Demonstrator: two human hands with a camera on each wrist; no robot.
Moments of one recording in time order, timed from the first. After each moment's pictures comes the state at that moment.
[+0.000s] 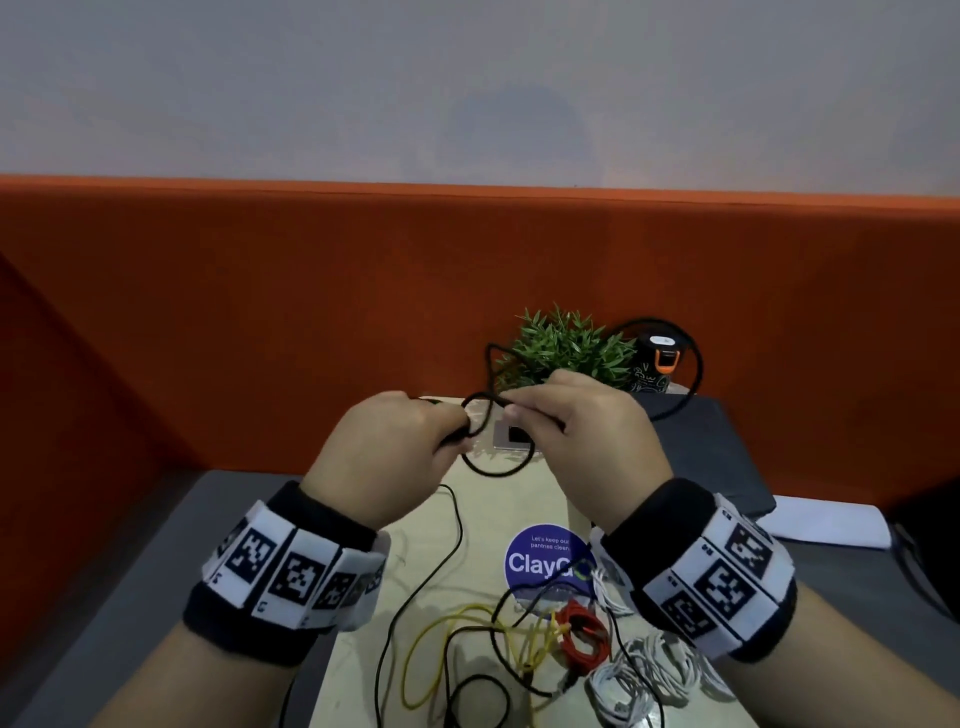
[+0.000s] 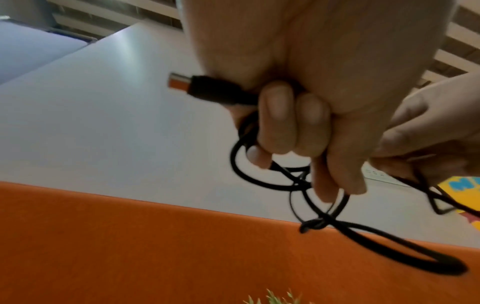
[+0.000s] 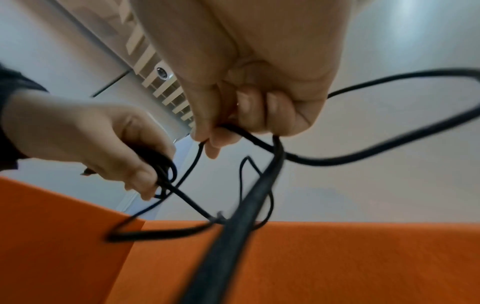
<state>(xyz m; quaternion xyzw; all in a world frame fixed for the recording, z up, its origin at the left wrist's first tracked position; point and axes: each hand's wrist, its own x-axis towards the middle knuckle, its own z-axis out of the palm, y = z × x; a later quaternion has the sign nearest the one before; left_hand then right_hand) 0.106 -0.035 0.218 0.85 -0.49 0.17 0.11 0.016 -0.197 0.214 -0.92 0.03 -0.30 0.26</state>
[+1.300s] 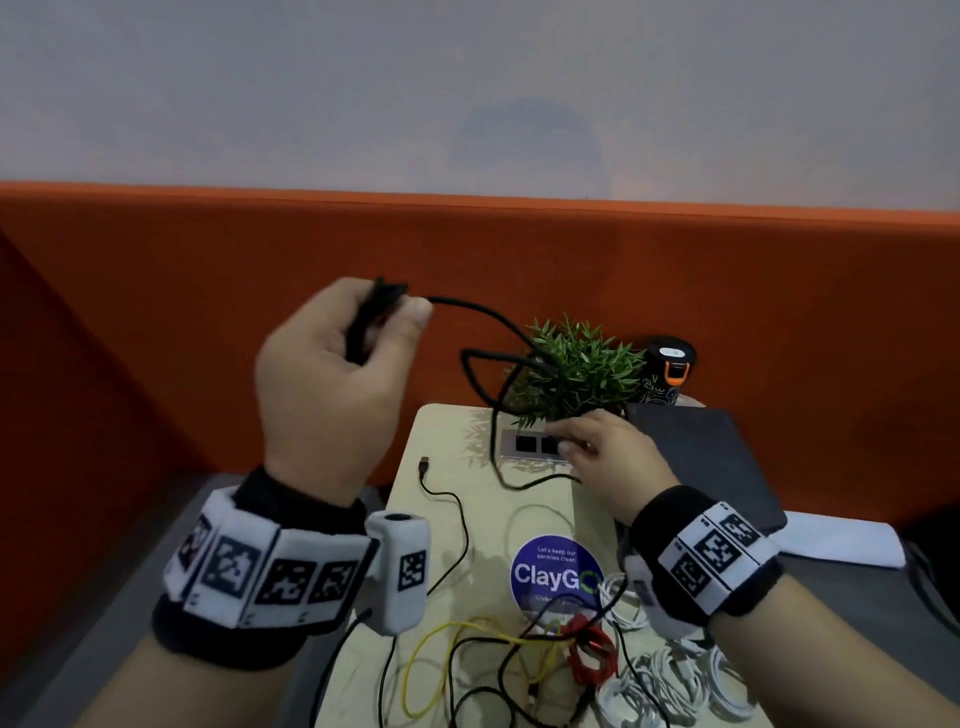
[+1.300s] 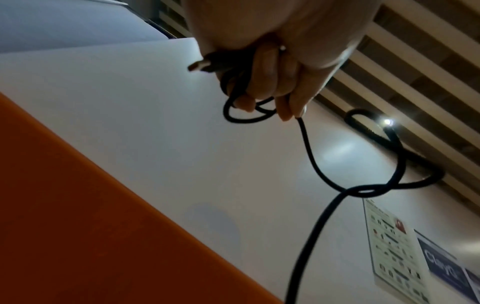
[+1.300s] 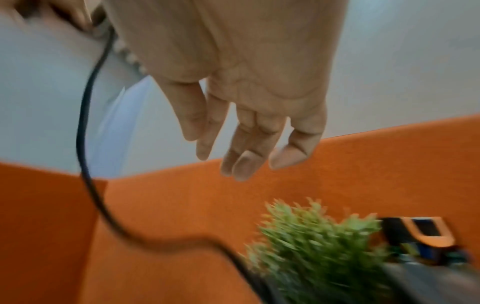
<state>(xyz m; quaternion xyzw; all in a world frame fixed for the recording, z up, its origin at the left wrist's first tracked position) 0.090 -0.026 0.270 0.74 -0.29 0.33 0.51 0.033 -0.242 0.169 -0.95 0.17 -0.08 0.27</state>
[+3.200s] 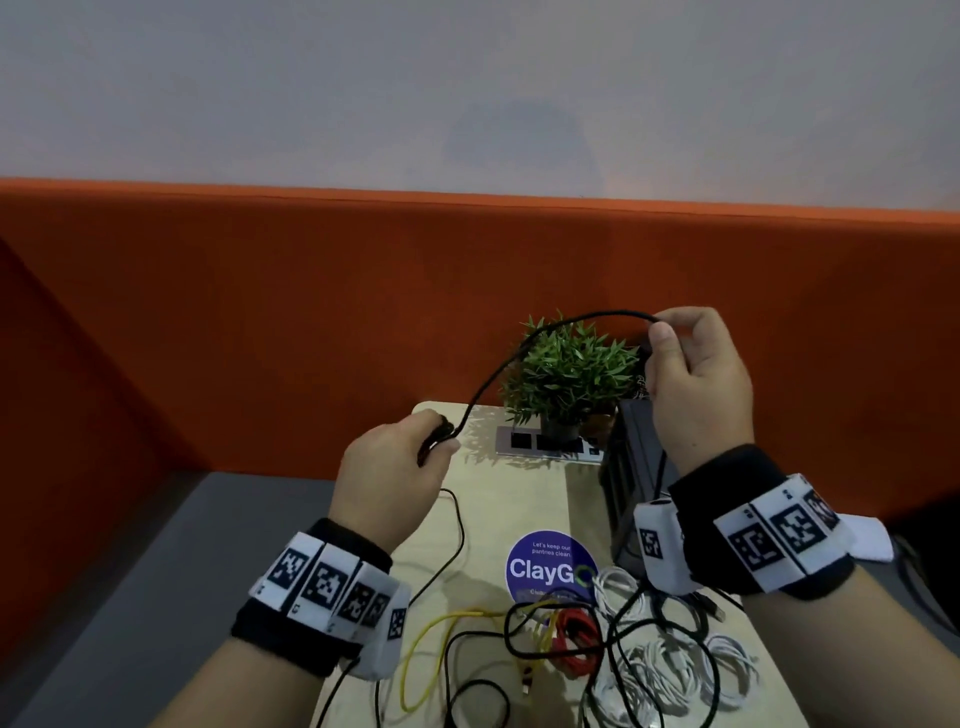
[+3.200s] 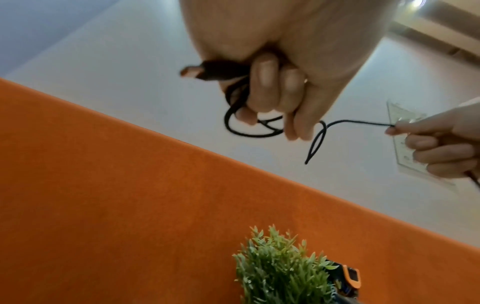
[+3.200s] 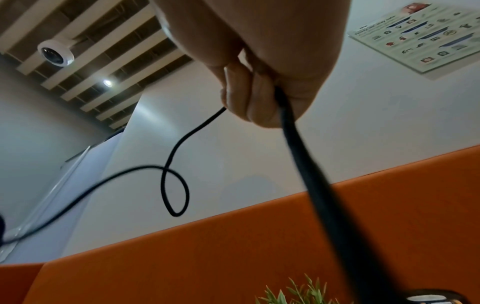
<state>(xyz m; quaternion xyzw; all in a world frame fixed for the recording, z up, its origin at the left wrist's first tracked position) 0.109 -0.033 0.173 0.89 -0.33 0.15 0.29 0.016 -0.261 0.222 -0.77 0.19 -0.42 0.44</state>
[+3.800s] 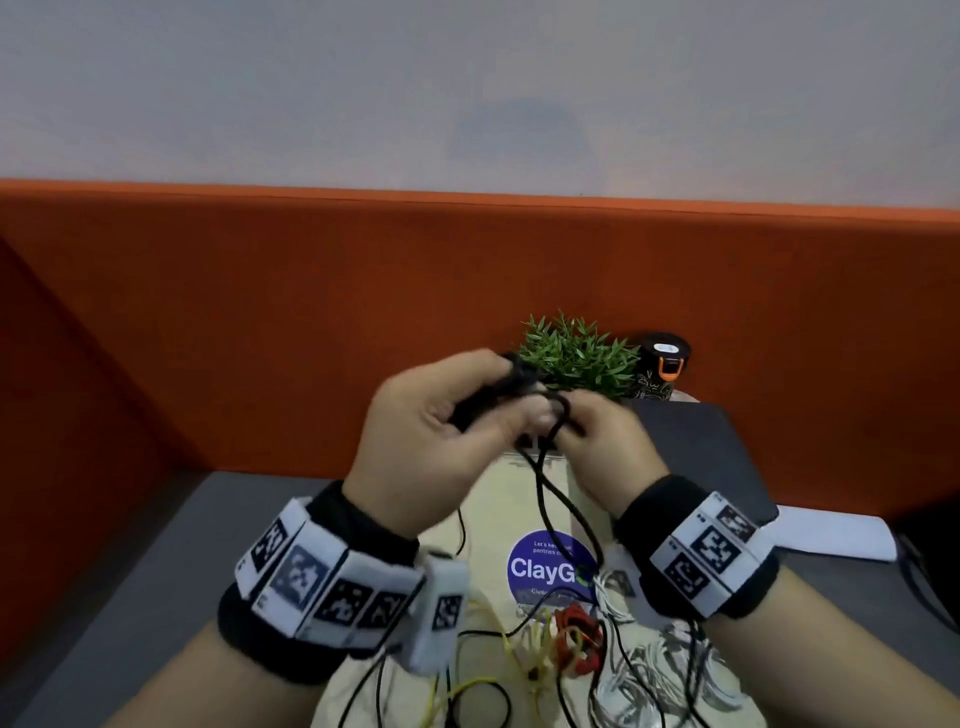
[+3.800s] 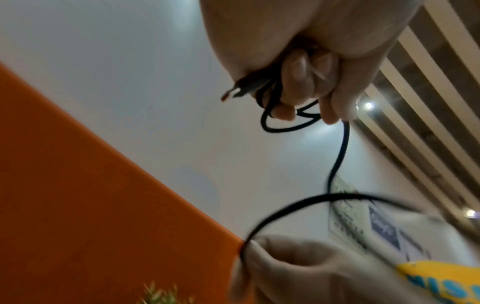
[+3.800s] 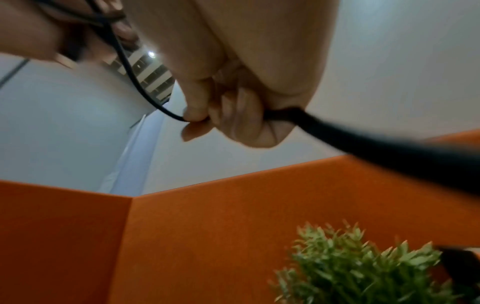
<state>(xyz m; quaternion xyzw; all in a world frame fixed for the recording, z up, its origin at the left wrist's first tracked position) 0.065 -0.049 0.245 0.65 -0.47 0.11 0.59 0.029 -0.223 0.192 -0.91 0.13 -0.15 0.36</state>
